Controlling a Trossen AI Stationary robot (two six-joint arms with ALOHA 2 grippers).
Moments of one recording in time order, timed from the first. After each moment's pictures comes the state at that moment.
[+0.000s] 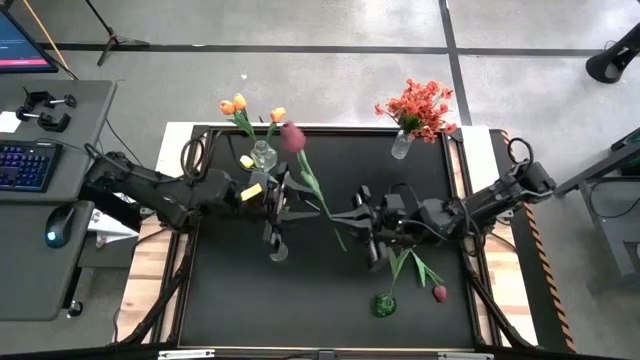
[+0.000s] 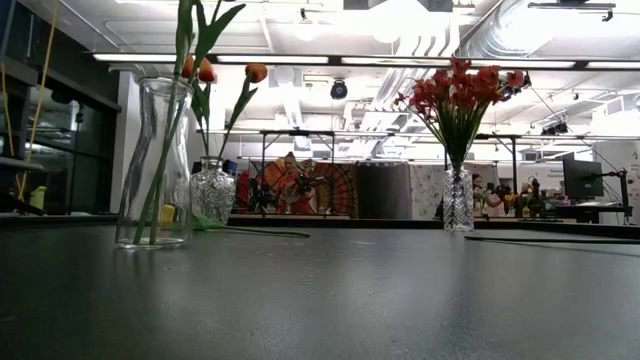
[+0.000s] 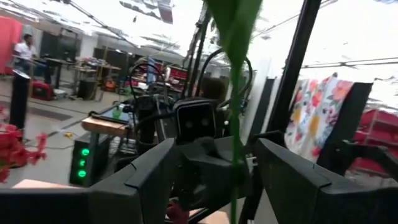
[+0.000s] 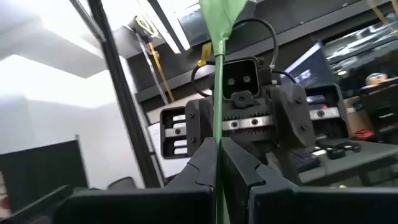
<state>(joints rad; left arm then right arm) -0.28 1.33 1.20 0.36 -0.24 -0.18 0.38 1.51 1.04 0.98 0.34 0.20</state>
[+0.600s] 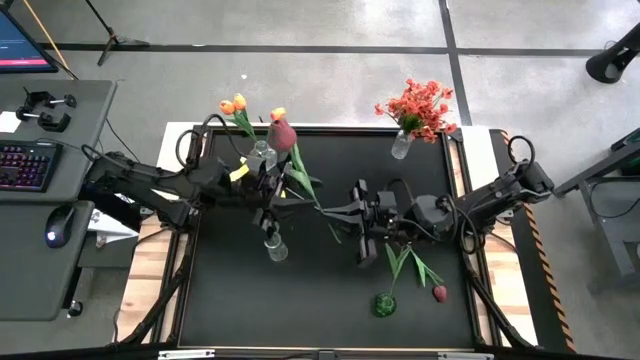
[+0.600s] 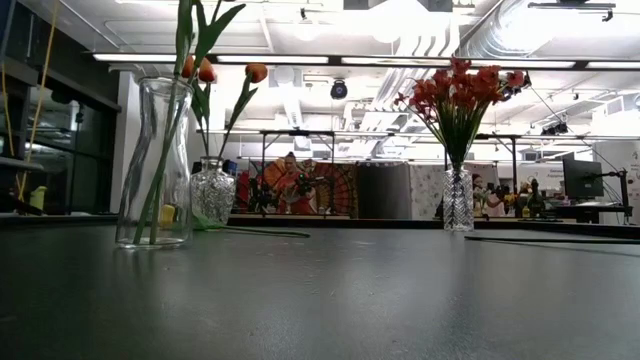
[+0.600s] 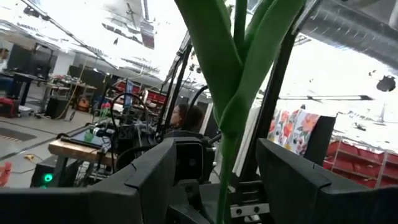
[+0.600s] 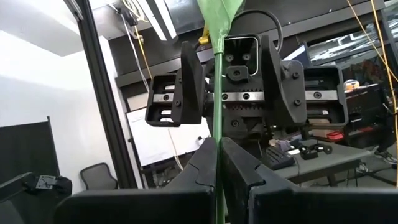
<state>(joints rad) -0.21 1.33 1.20 0.49 -0.10 -0.26 0.36 1.52 1.11 0.86 0.36 0.13</state>
